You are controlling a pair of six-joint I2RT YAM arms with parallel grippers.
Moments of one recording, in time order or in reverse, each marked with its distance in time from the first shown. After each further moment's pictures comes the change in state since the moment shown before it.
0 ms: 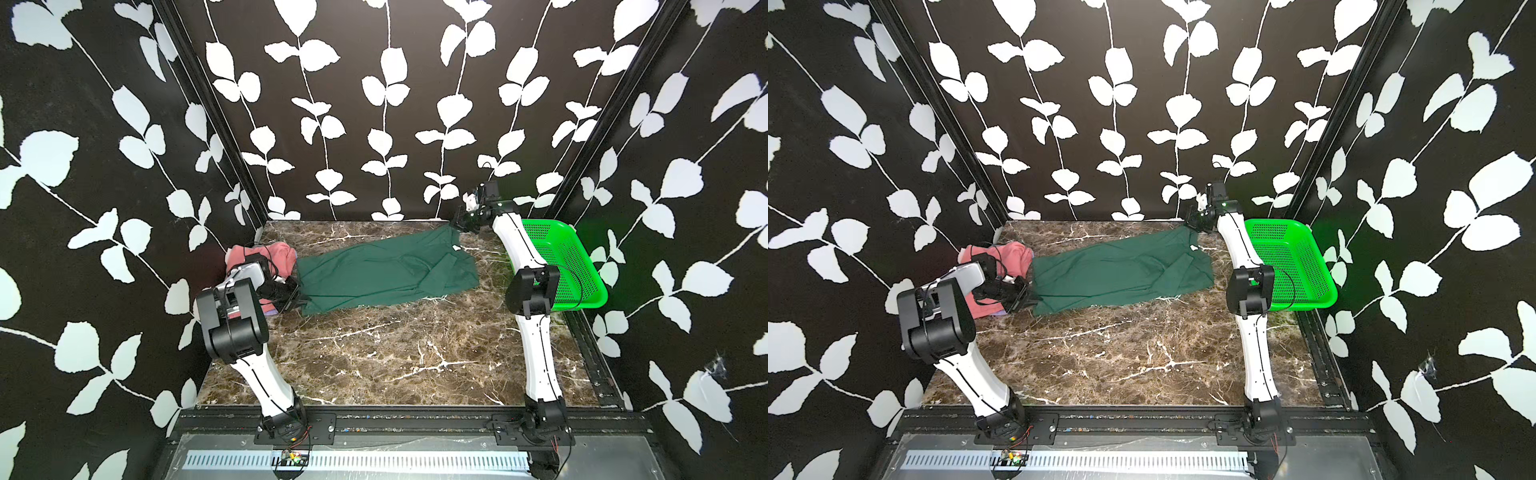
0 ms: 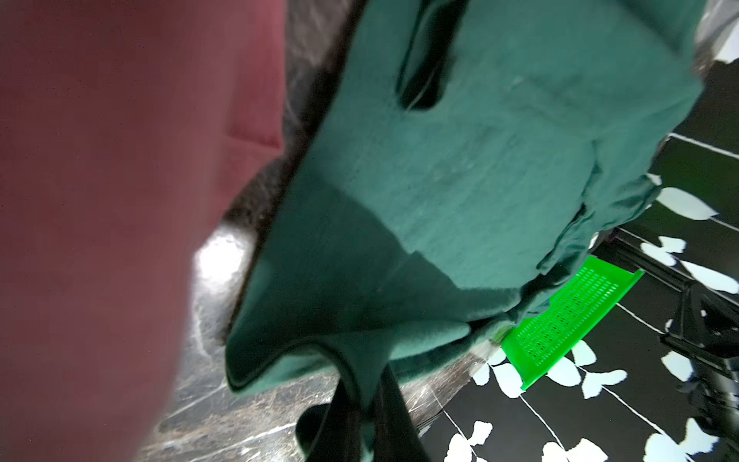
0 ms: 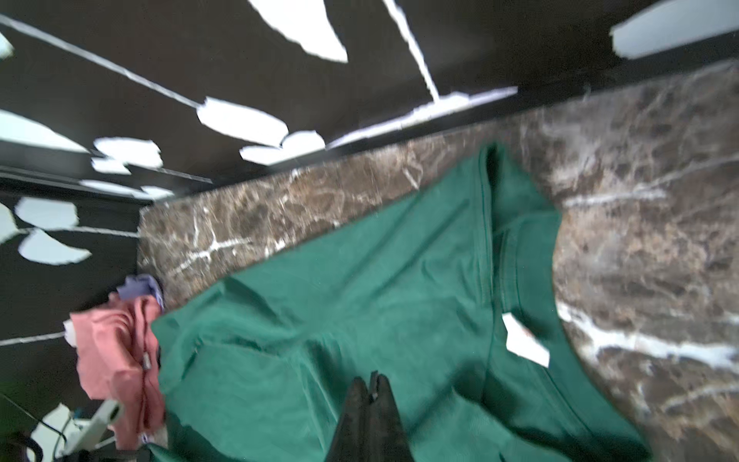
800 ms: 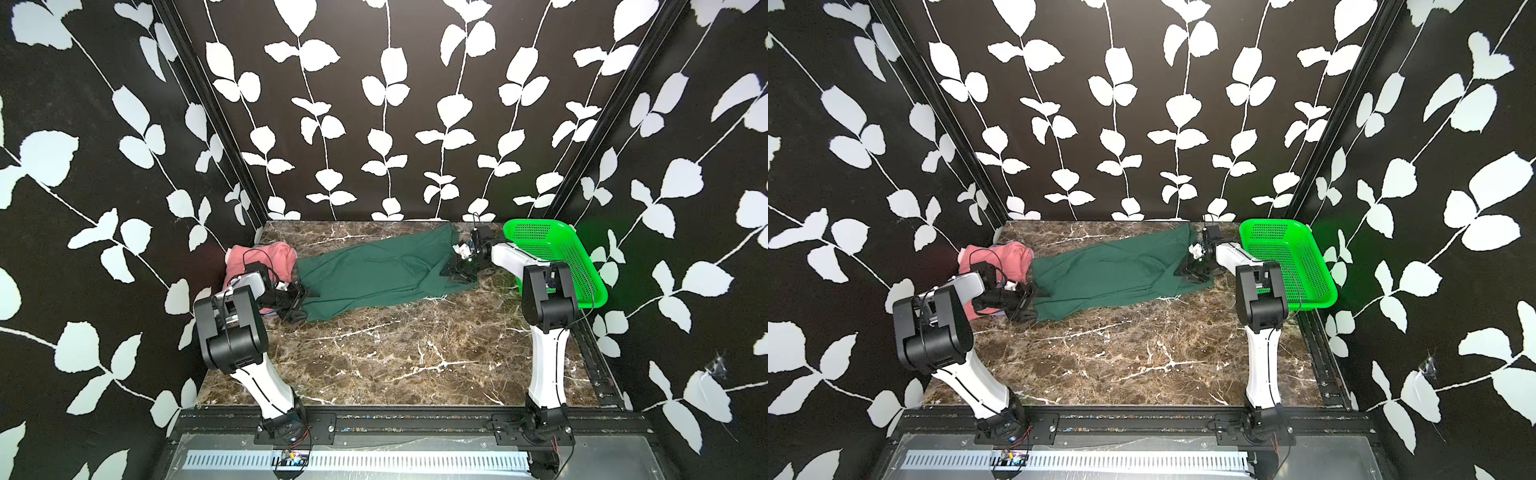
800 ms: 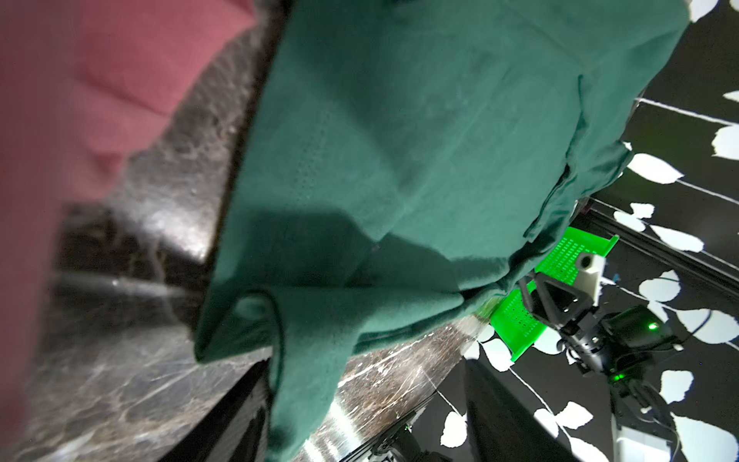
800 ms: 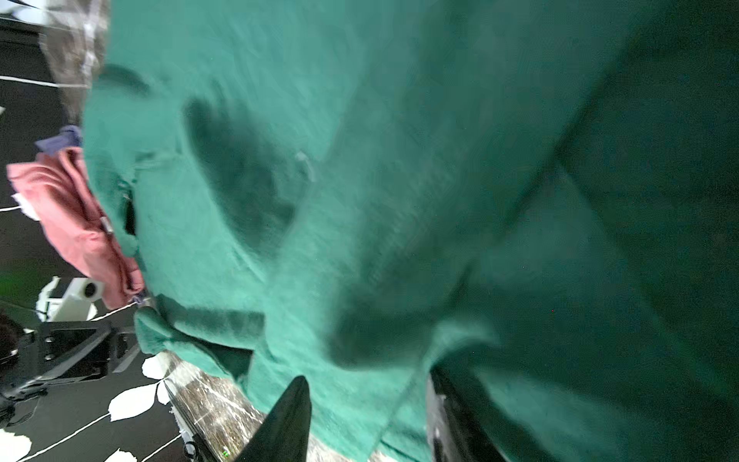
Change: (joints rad) left arm 0.005 -0.089 -0.145 0.063 0.077 0.039; right arm 0.036 -0.330 -0.923 0.230 -0.178 -0.066
